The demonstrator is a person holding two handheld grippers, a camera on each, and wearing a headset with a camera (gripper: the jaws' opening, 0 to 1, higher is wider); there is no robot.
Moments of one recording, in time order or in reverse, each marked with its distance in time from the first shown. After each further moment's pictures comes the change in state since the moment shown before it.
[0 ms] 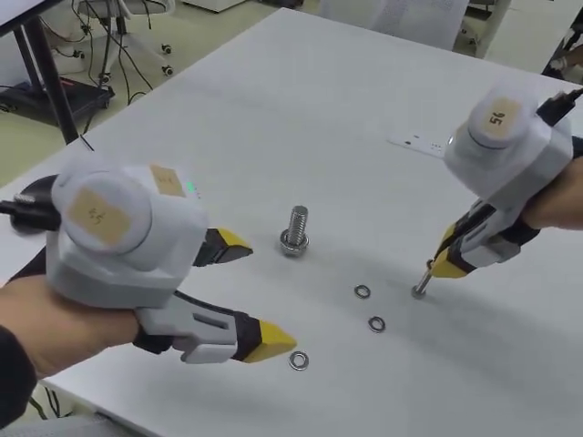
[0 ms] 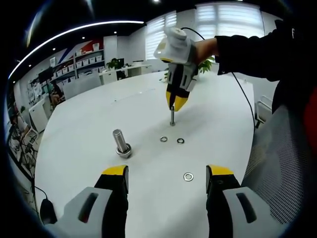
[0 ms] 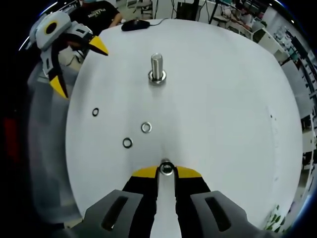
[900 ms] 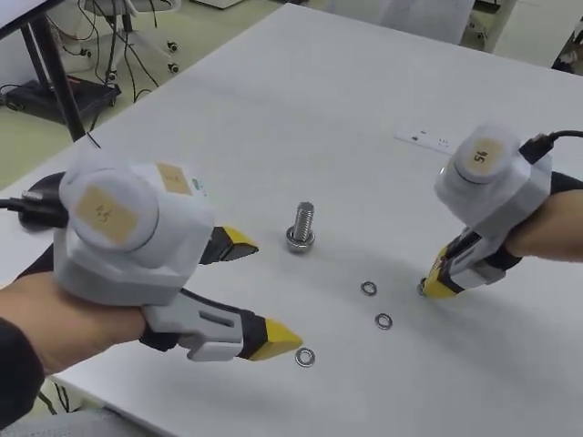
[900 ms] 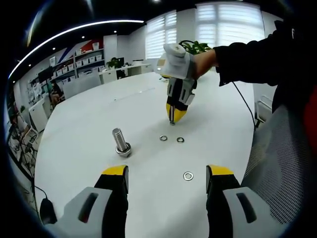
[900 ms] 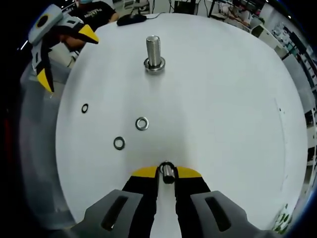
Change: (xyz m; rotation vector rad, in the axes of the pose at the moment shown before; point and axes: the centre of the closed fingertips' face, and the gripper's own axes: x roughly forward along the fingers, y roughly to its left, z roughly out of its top) left arm 0.001 0.002 -0.002 0.000 0.007 -0.001; right arm 0.037 0.000 -0.005 0.028 -0.011 0.008
